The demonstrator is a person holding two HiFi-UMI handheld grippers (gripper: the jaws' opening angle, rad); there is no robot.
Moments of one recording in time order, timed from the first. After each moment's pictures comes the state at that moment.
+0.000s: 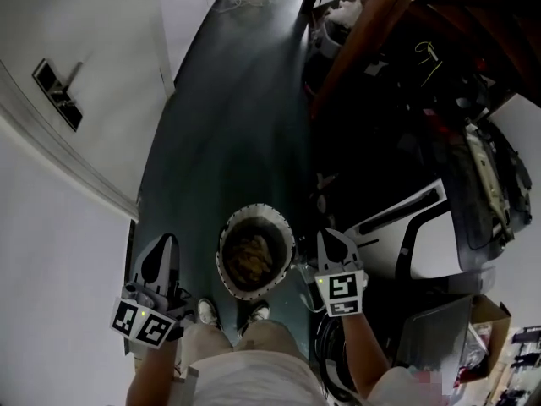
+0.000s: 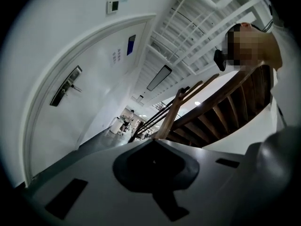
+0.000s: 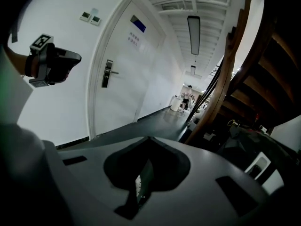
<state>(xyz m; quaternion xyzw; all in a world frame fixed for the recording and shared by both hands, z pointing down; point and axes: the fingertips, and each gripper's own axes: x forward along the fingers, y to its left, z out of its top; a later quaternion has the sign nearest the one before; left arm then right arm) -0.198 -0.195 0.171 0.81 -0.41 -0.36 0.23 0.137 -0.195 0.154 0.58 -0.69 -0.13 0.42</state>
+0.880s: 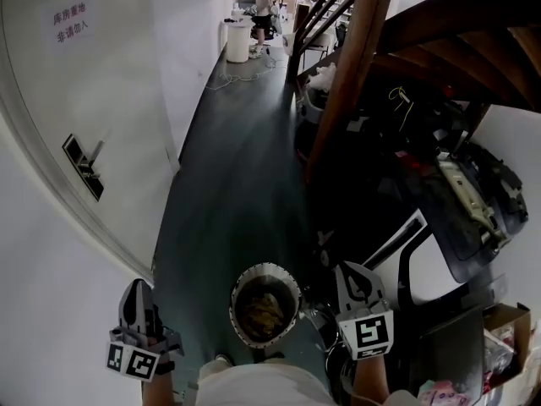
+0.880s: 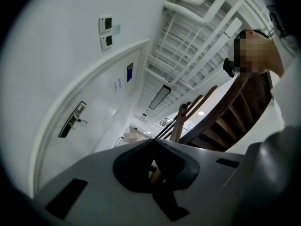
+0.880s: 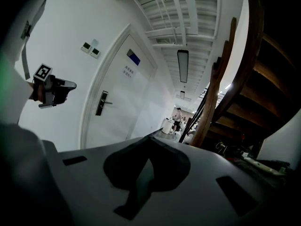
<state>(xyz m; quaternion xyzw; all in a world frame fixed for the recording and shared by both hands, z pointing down) -0.316 -0.143 0.115 0.76 -0.48 -0.41 0.16 0.056 -0.117 -0.014 0.60 -0.70 -0.24 0.31</state>
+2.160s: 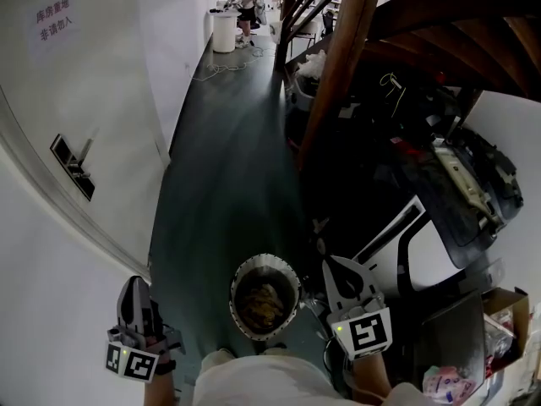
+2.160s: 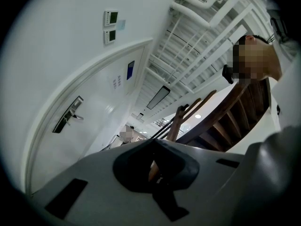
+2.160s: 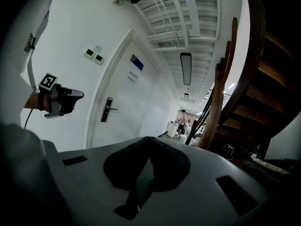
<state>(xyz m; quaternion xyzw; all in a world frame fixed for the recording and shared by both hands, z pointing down) -0.318 -0.158 0.109 0.77 -0.45 -0.43 0.17 0.011 -0.119 -0.010 0.57 -0.73 -0.24 0.29</state>
